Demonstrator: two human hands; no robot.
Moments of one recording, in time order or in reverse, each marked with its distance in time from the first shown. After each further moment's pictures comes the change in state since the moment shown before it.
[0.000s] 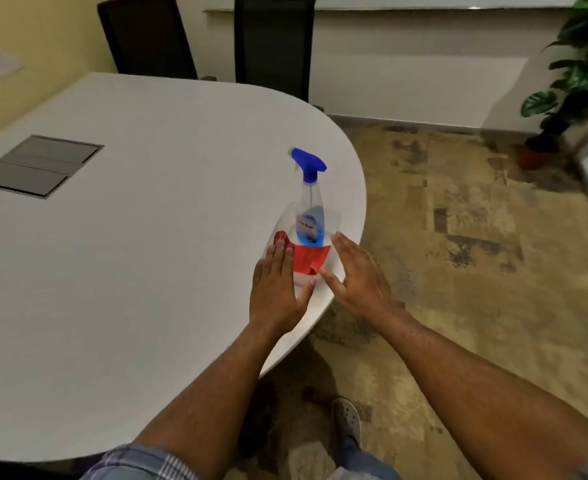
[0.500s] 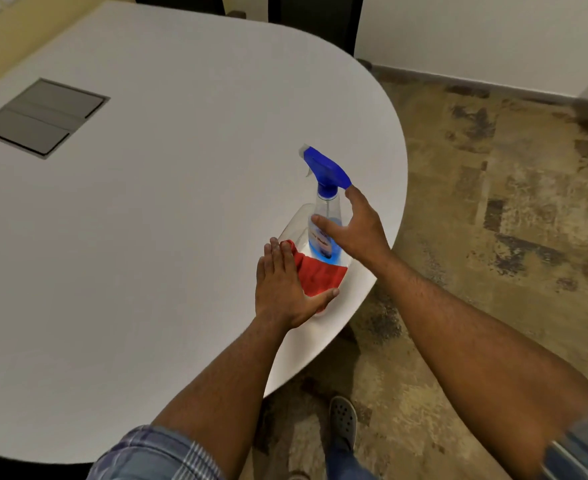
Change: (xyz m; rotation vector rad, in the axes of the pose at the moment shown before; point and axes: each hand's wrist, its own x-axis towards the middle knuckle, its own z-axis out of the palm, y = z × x) left_hand 0.105 -0.017 0.068 0.014 -0.254 -0.360; right_hand 0.188 0.044 0.022 0.521 -0.125 0.176
